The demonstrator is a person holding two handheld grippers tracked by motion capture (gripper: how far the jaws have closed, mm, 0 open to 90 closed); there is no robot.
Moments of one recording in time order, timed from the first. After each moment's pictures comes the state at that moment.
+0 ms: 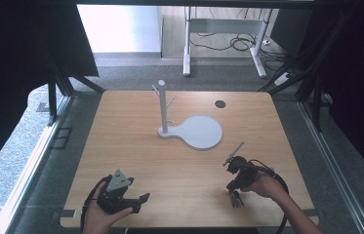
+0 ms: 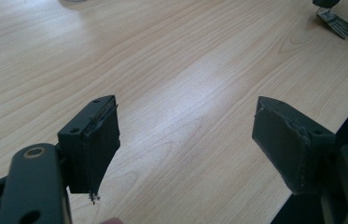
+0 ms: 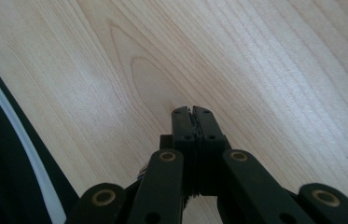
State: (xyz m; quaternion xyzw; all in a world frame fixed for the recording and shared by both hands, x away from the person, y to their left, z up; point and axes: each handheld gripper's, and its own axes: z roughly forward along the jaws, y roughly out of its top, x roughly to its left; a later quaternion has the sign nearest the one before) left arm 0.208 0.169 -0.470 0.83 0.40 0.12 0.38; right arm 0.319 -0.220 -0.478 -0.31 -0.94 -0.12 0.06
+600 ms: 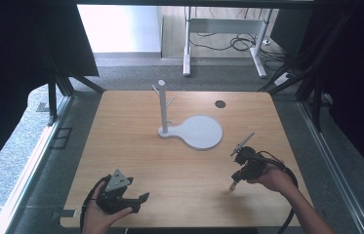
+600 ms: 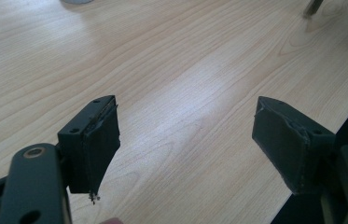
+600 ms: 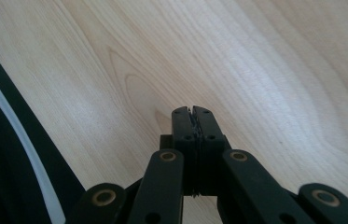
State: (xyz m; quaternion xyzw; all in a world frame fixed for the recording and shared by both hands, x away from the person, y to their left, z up) left arm 0.208 0.169 -0.469 0.82 0.40 0.13 0.38; right arm 0.323 -0.234 -0.435 -0.32 -0.94 -0.16 0.02
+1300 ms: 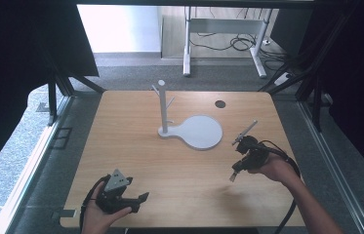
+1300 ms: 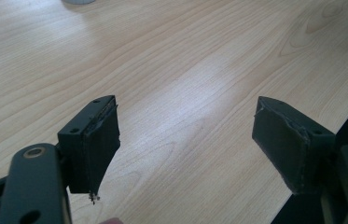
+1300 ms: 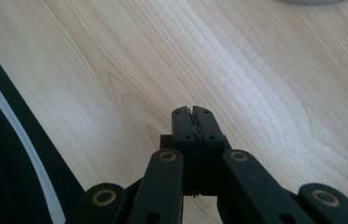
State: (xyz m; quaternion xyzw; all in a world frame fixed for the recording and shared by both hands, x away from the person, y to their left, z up) left arm 0.208 0.171 -0.468 0.82 0.40 0.12 0.38; right arm 0.338 -0.231 -0.408 -0.32 -0.93 -0.16 0.01
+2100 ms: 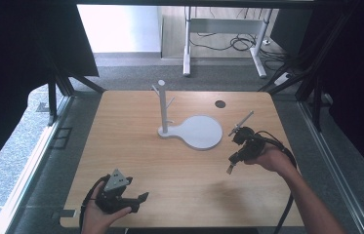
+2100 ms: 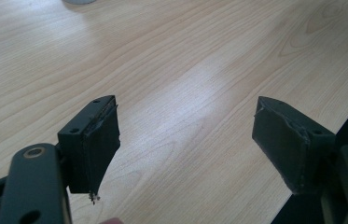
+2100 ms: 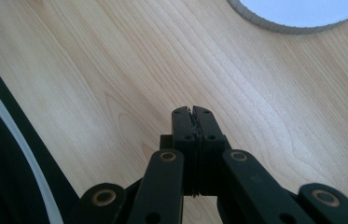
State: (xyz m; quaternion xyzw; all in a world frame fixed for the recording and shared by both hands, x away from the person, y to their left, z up) left arm 0.208 0.172 -0.468 0.82 0.40 0.13 0.39; right arm 0.358 -0.221 -0.395 -0.31 -0.93 -0.17 0.01
